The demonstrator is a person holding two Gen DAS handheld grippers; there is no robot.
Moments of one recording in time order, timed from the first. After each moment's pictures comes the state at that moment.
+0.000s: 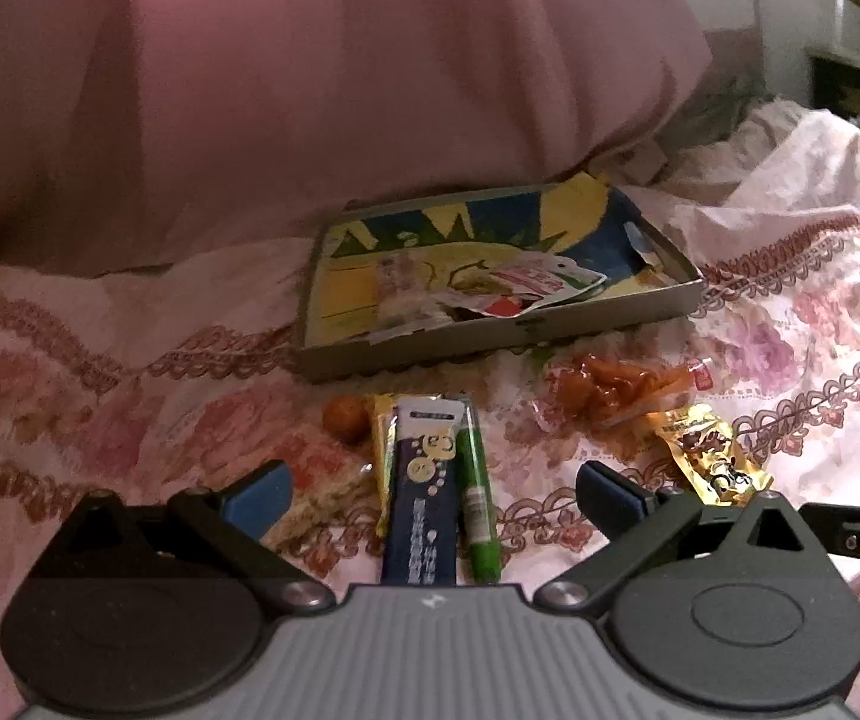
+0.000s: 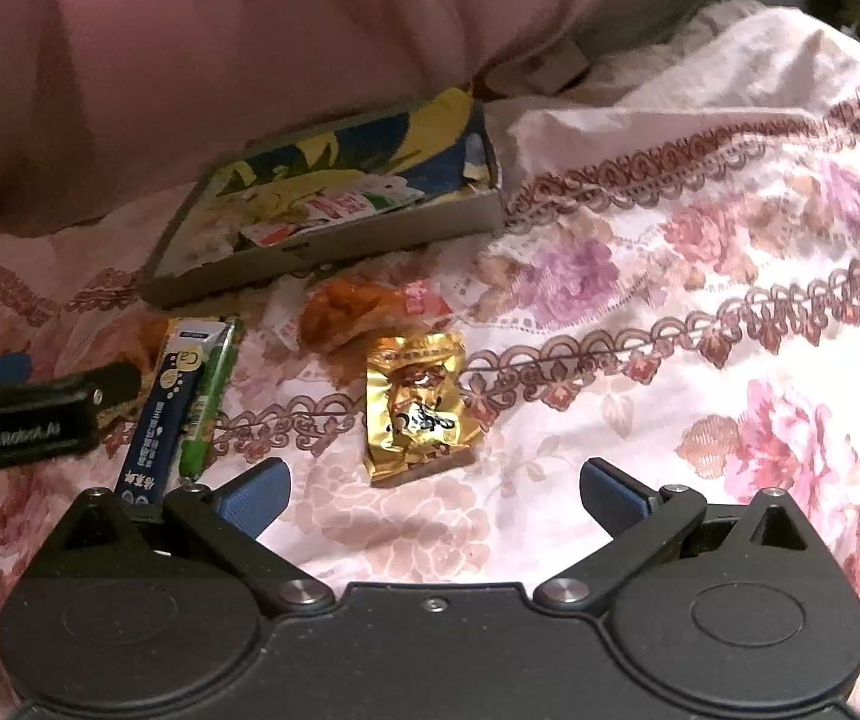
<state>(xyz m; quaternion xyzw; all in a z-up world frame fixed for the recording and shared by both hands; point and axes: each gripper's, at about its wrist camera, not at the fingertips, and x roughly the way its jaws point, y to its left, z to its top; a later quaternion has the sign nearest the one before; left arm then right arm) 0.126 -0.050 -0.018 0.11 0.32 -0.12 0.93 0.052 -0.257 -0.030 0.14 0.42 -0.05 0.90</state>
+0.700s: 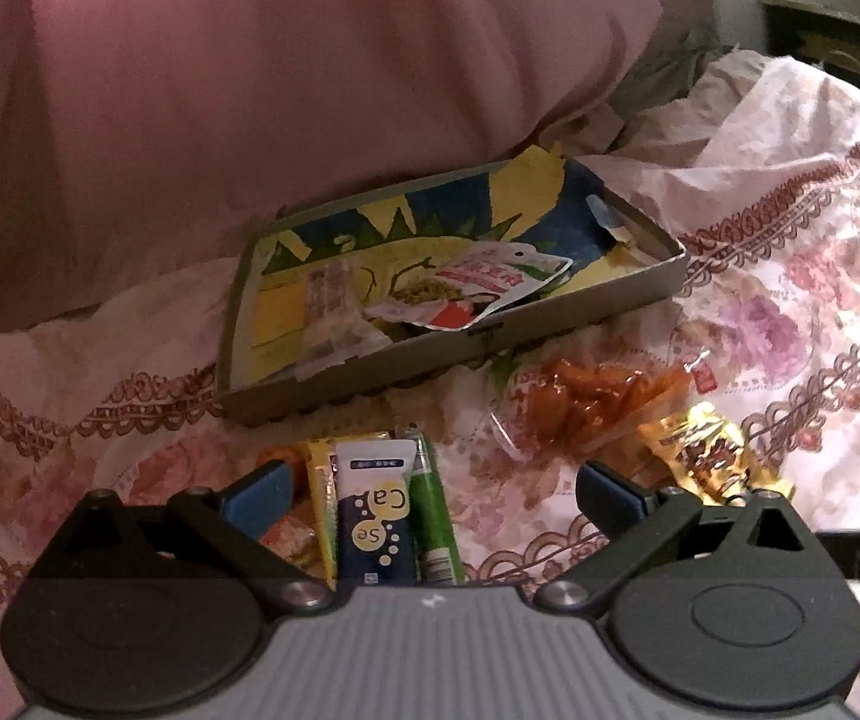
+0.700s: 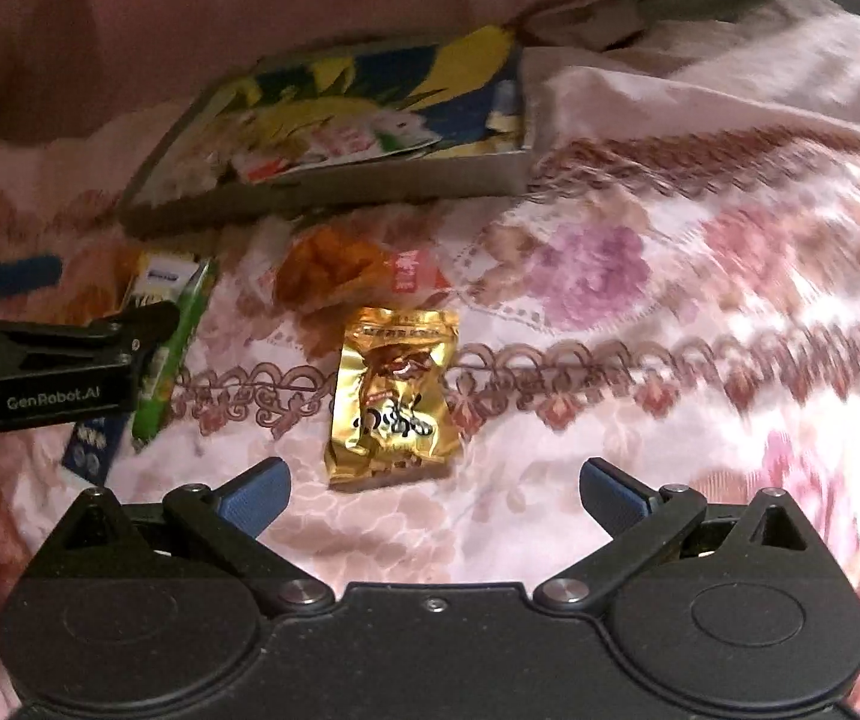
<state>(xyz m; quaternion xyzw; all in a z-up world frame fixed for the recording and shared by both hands) 0.170 -0.085 -0.044 0.16 0.32 -0.16 0.92 0.105 -0.268 -0.043 0.06 0.49 0.00 0.87</state>
